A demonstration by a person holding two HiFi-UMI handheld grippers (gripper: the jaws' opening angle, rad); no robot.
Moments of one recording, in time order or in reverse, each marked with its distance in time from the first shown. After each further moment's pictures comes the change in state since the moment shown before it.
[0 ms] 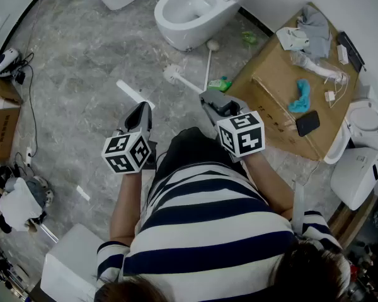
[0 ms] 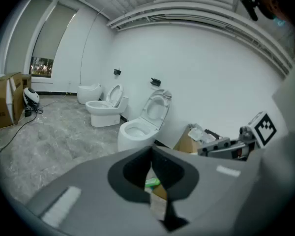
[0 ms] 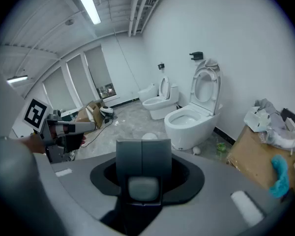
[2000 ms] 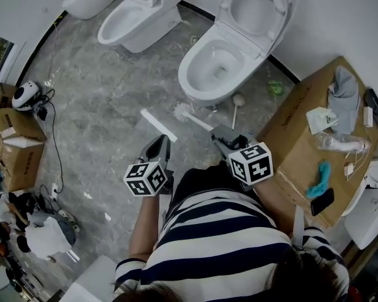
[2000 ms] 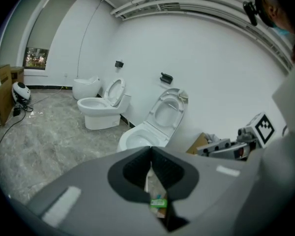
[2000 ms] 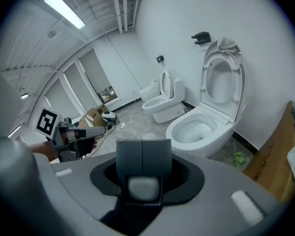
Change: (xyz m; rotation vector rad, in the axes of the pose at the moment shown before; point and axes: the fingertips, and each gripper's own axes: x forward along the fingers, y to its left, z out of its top) left arm 0.234 0.104 0.163 -0.048 0.053 -0.019; right arm 0.195 -0.103 0.199 0.080 0.049 0.126
